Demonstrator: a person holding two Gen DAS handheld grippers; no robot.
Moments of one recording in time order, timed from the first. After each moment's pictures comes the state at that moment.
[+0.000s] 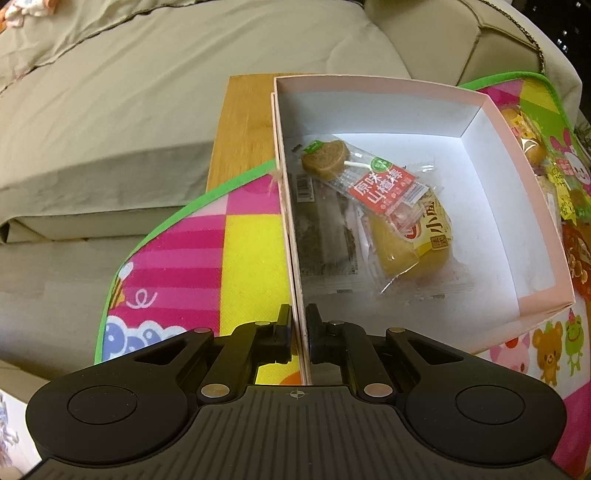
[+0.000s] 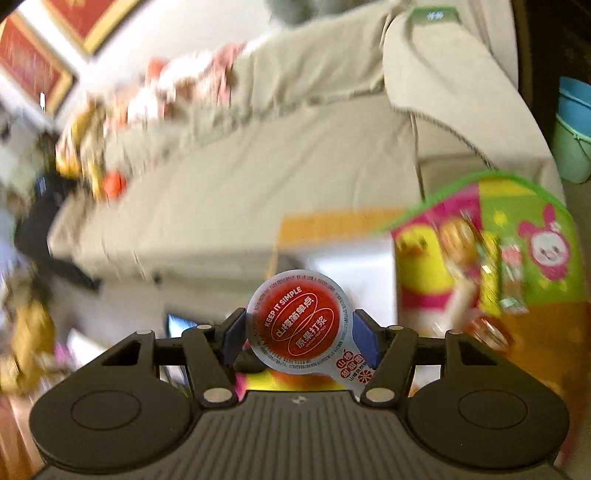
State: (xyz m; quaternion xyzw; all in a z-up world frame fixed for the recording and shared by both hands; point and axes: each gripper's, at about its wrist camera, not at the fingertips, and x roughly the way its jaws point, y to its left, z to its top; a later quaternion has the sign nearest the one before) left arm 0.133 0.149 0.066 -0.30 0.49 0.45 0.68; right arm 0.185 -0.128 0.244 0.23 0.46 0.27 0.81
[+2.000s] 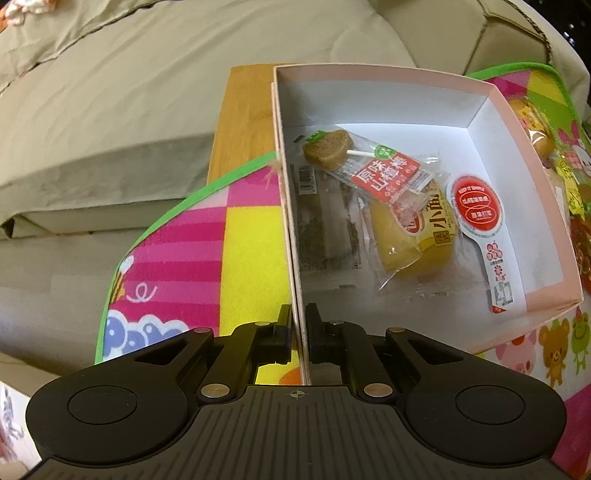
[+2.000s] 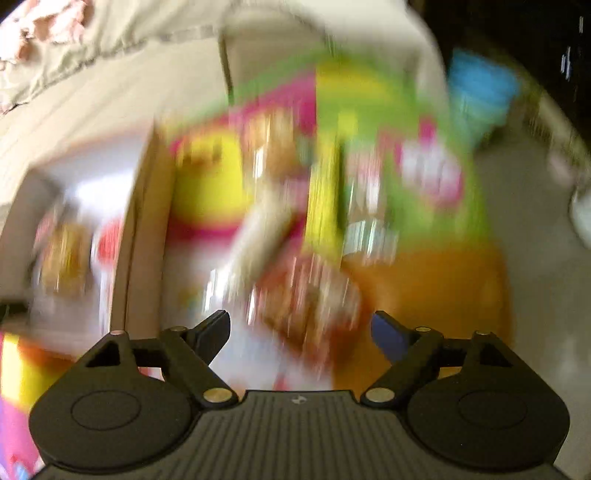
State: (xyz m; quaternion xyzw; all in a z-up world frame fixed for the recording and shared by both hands) left arm 0.134 0.147 0.065 -0.31 0.50 0.47 0.66; right arm 0.204 -0.148 0.038 0.02 0.51 0.11 0.85
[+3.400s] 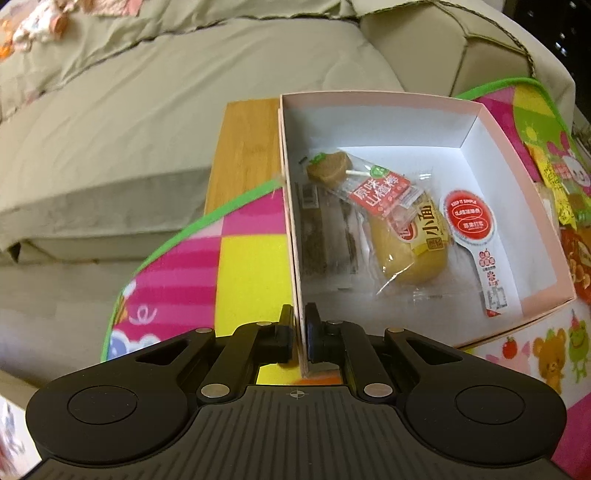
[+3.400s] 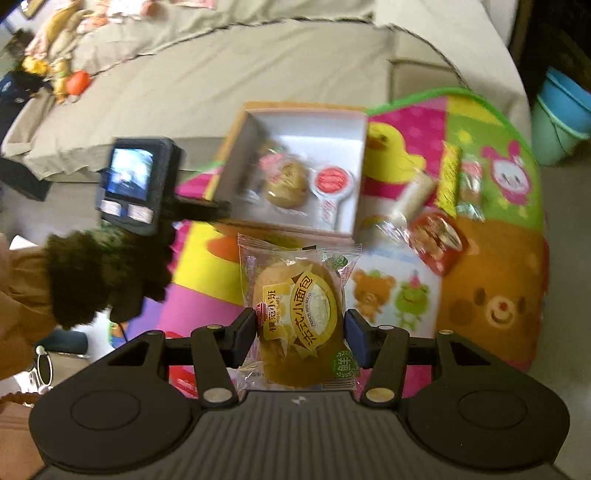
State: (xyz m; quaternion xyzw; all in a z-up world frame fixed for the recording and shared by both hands) left arm 0.143 0.136 0.073 -0.28 0.46 0.50 0.68; right arm 0.090 -0.130 0.194 0.03 0.56 0.28 0.78
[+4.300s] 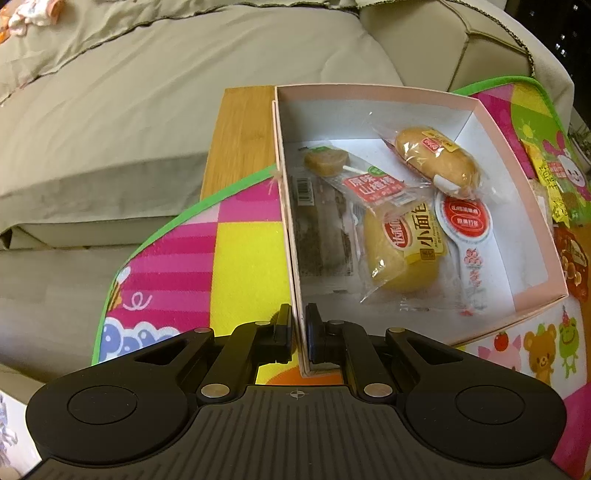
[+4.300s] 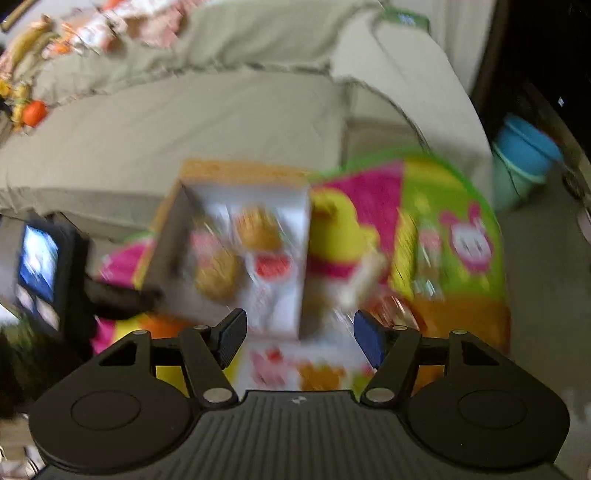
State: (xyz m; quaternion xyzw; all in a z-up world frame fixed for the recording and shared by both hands) left arm 0.146 0.139 0.071 -0.30 0.47 0.49 0.67; right arm 0.154 -0.117 0.163 0.00 0.51 0.17 0.84
